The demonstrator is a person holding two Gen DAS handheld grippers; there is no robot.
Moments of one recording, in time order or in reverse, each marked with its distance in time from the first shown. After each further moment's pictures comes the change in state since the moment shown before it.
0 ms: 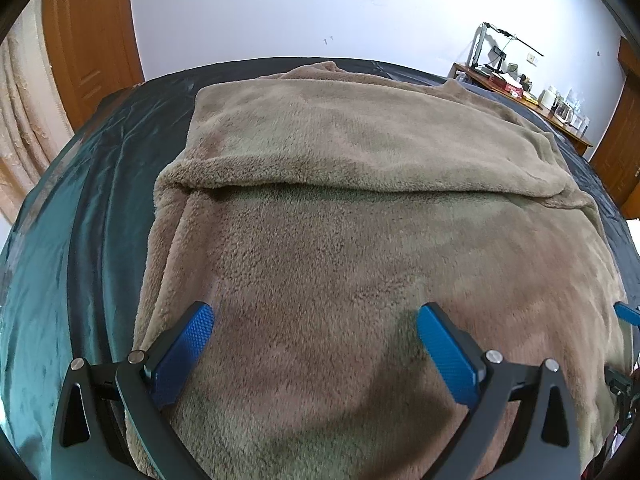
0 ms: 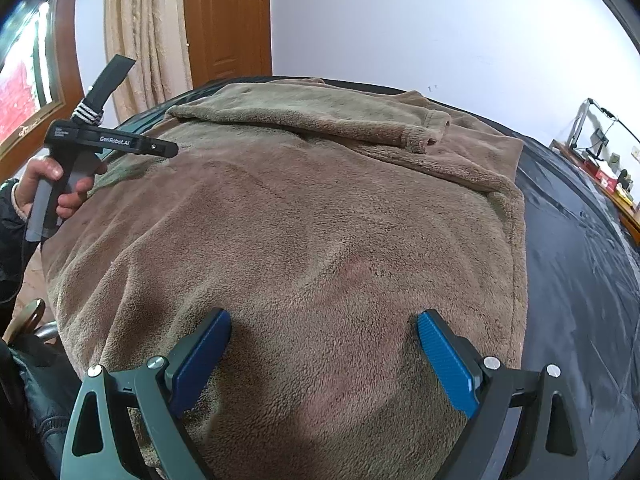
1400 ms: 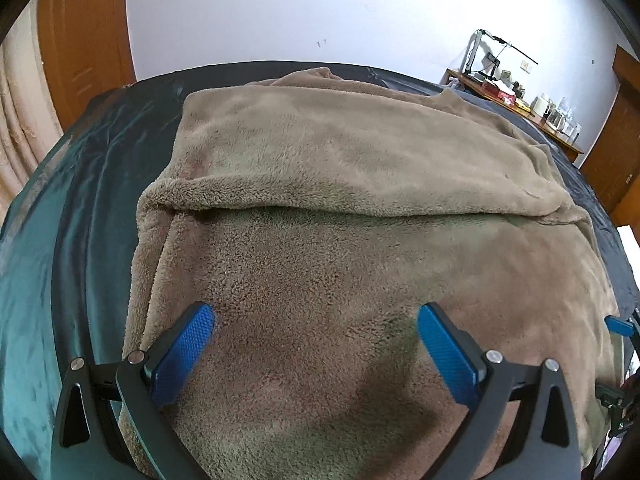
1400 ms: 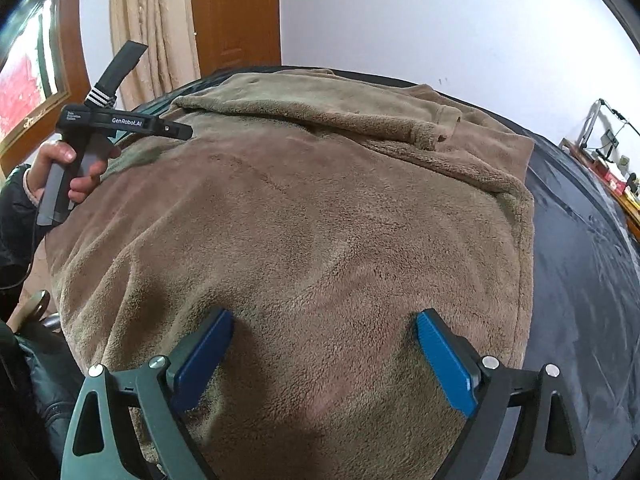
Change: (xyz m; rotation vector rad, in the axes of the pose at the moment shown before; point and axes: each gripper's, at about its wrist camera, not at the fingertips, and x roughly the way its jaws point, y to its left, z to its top) left arm 0.009 0.000 0.015 -0.005 -0.008 -0.039; right arm 0.001 -0.001 0.002 -0.021 0.037 0.025
